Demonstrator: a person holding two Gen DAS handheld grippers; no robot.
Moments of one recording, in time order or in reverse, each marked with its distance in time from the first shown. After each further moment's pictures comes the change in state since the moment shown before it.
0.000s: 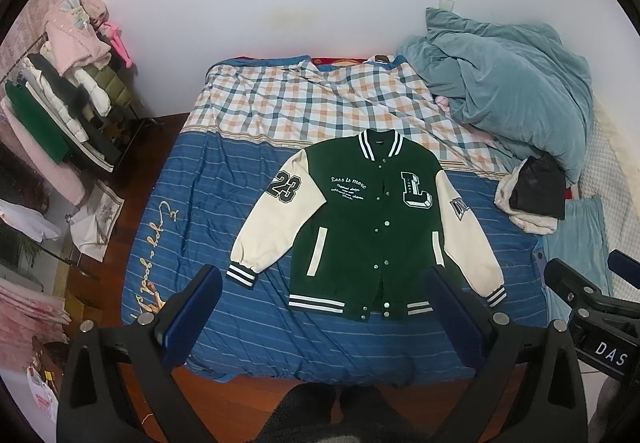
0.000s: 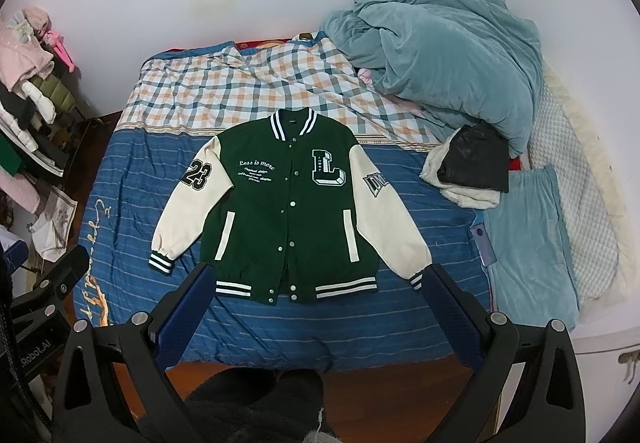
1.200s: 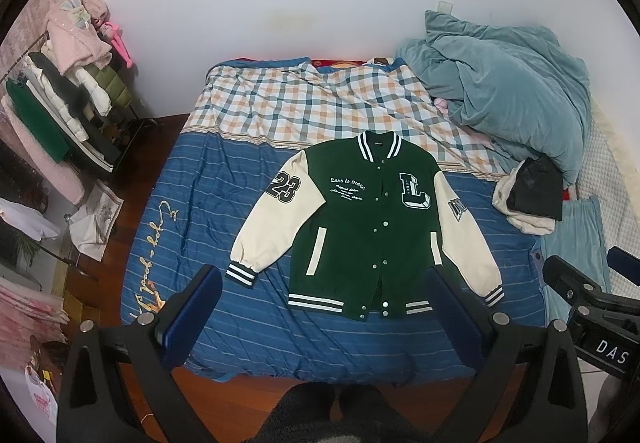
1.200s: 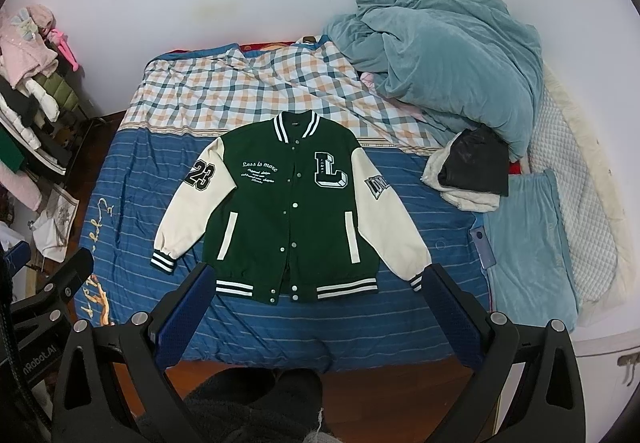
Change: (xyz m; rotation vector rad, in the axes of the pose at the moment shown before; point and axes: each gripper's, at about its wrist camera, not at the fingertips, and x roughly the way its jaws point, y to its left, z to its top) left arm -0.013 -0.012 0.014 0.002 -0.009 -0.002; right arm -0.008 0.002 0.000 -0.004 -0.010 0.003
